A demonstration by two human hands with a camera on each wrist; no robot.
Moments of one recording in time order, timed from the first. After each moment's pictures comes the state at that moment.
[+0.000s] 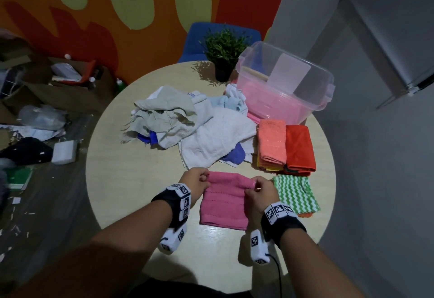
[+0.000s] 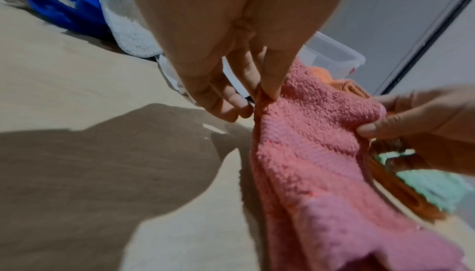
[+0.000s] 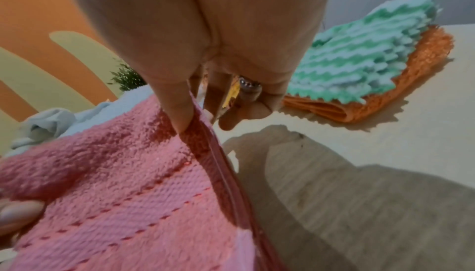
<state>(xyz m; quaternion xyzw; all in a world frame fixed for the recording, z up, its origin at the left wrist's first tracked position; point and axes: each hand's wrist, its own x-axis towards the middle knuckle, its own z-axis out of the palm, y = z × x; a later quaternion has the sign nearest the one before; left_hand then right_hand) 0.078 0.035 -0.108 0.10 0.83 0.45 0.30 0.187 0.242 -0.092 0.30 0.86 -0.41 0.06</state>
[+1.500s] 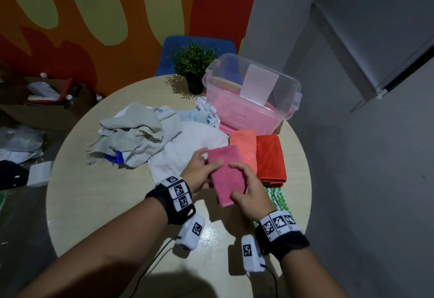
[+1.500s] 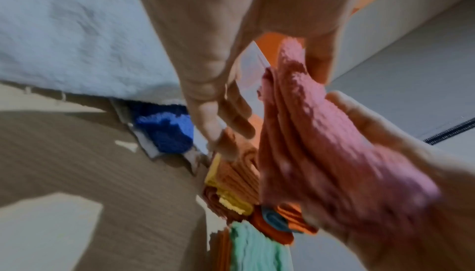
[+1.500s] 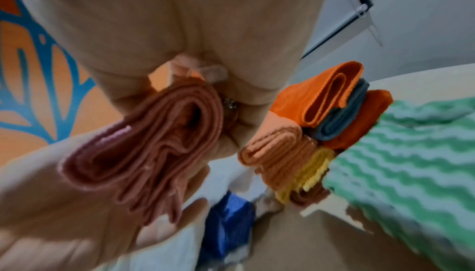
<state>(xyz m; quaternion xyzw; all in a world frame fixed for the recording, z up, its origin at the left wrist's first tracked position) 0.066 0.153 -0.034 -0.02 0.61 0.69 0.39 0.191 0.289 -0.020 0.15 0.80 -0.58 0.00</state>
